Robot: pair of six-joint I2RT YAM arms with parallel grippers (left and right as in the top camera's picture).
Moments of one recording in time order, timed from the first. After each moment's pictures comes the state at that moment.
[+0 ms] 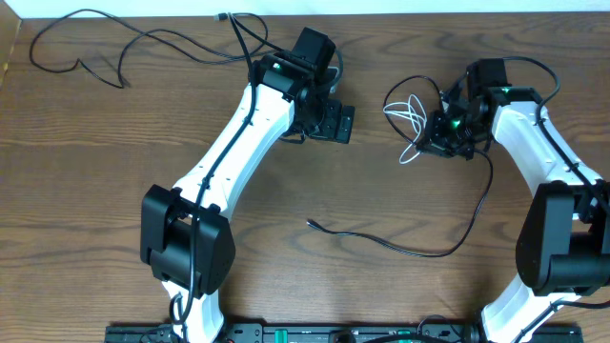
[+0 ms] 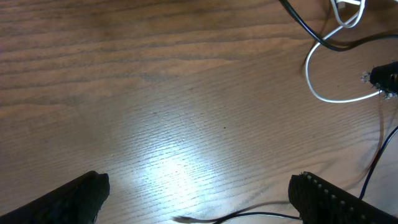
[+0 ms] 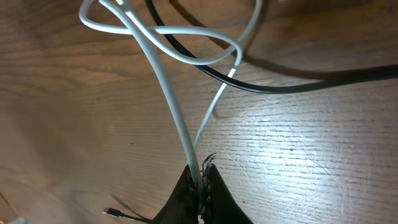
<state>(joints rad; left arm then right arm) -0.47 1.96 1.78 -1.11 0.20 -0.25 0.03 1.88 1.35 -0.86 -0.45 0.32</state>
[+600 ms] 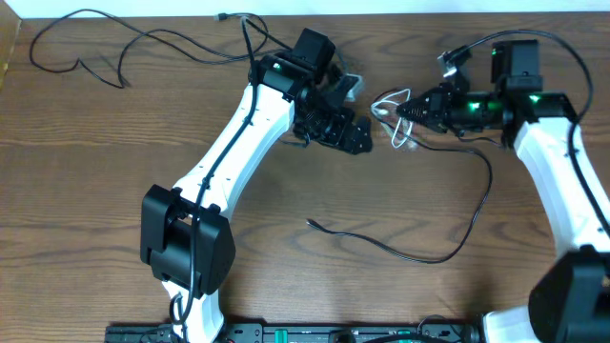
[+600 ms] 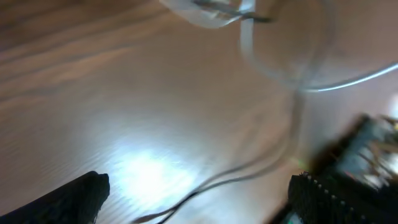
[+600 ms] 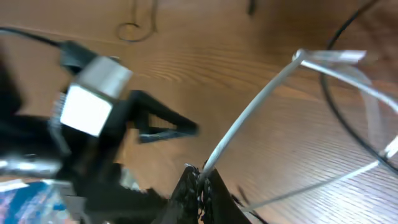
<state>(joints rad) -0.47 1.96 1.78 -1.12 0.57 -0.01 0.03 1.63 1.35 -0.70 -0.93 0.38</state>
